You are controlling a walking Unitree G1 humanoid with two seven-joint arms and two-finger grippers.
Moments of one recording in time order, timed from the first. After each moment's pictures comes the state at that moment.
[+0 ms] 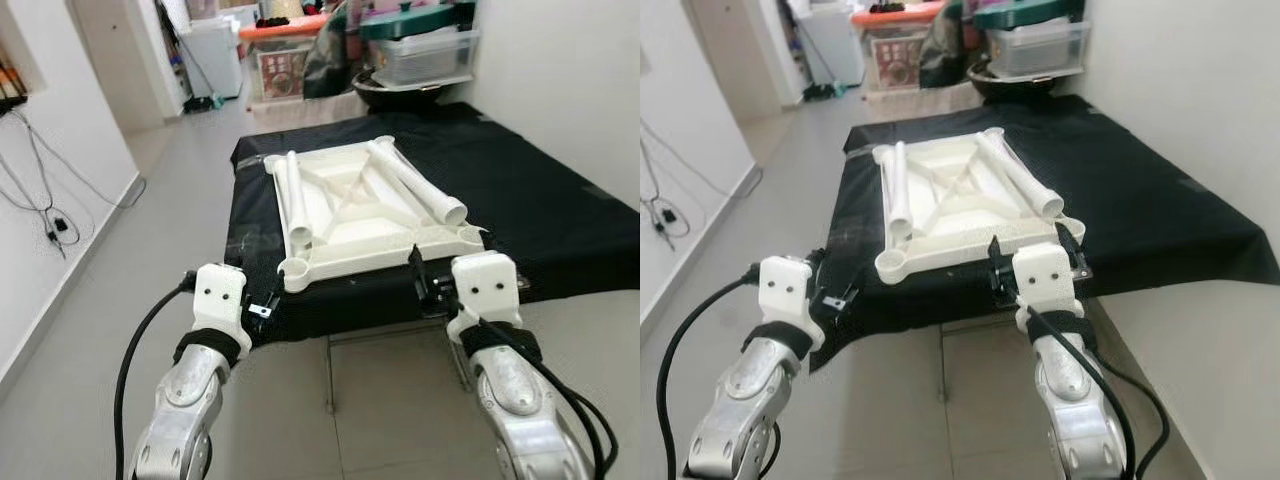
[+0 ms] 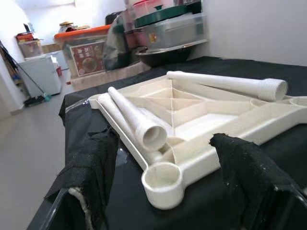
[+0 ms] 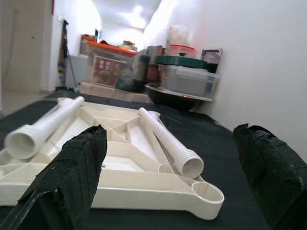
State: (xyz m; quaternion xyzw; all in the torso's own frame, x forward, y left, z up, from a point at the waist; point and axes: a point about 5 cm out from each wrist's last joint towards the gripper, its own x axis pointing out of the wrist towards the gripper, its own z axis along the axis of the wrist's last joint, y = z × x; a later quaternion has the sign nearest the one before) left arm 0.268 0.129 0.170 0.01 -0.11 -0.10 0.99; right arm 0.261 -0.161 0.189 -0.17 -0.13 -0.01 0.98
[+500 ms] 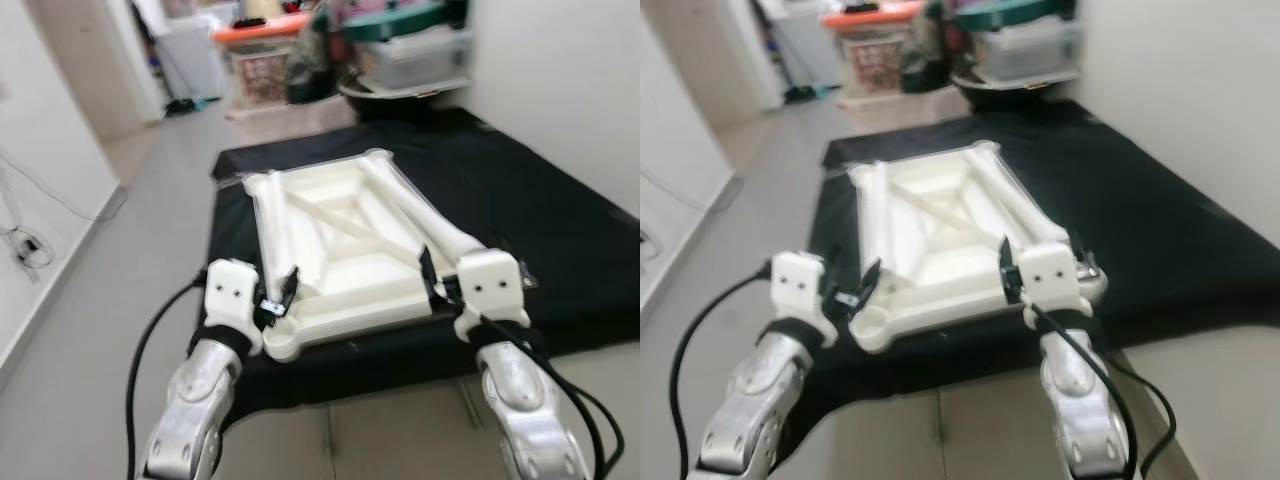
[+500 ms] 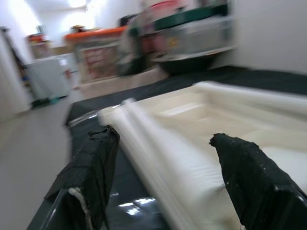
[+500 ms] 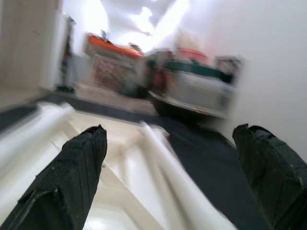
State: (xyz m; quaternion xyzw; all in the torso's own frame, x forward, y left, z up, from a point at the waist) left arm 0.270 0.131 0.167 0.00 -0.11 -0.10 0.99; right arm 0.266 -0.154 0.192 -0.17 -0.14 -0.01 0.97
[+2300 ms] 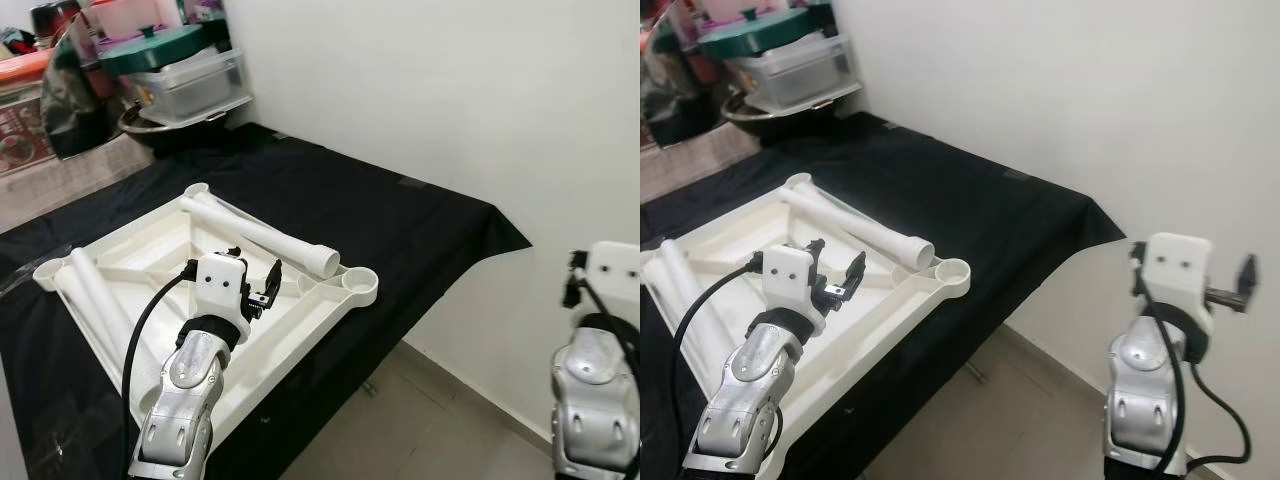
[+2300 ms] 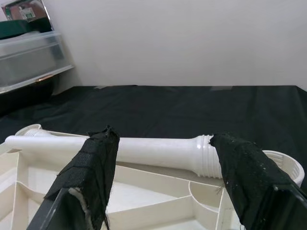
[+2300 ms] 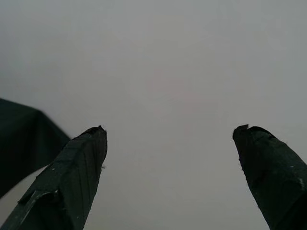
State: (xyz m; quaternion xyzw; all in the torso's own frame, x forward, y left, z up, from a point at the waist) left arm 0.285 0.129 0.170 0.02 -0.11 -0.10 0.99; right arm 0.265 -0.253 0.190 -0.19 -0.04 -0.34 0.92
